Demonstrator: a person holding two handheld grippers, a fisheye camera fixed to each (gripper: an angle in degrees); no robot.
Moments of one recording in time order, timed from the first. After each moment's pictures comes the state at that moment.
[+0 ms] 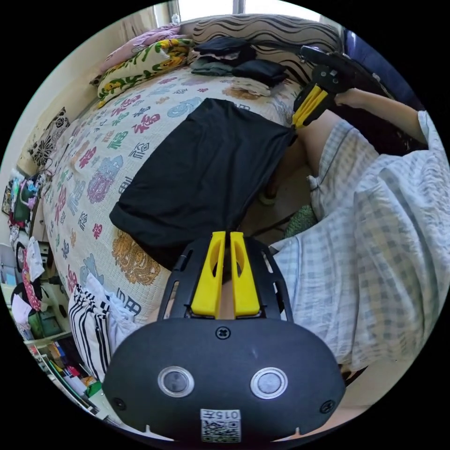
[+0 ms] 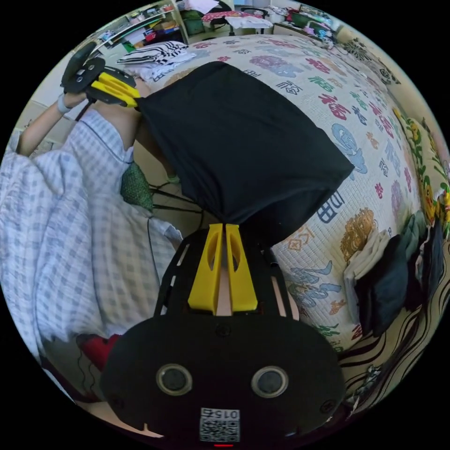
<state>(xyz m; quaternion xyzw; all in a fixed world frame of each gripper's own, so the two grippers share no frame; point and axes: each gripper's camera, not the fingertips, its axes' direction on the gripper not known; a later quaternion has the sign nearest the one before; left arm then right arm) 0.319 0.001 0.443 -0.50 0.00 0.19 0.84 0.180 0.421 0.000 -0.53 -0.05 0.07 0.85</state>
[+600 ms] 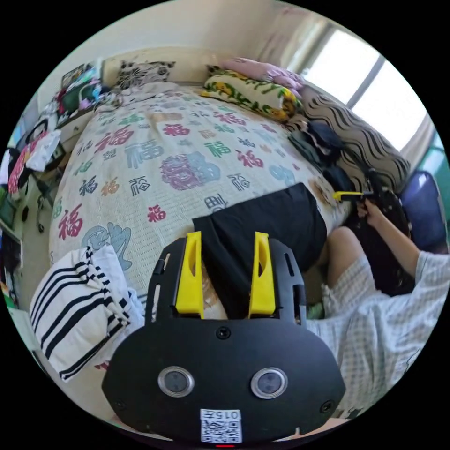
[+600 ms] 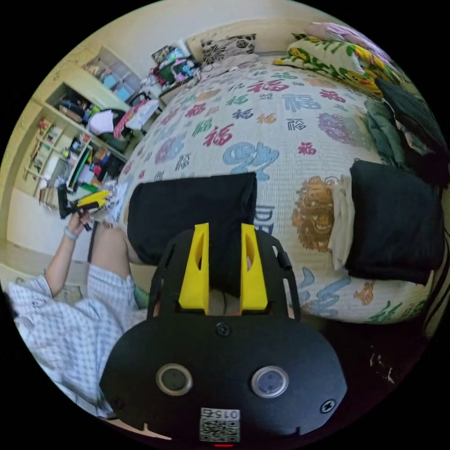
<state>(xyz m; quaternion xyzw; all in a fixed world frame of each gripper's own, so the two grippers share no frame) 0.094 0.017 0.407 -0.35 -0.07 -0.12 0.93 0.361 0.483 -0.086 -0.31 0.01 0.42 0.85</state>
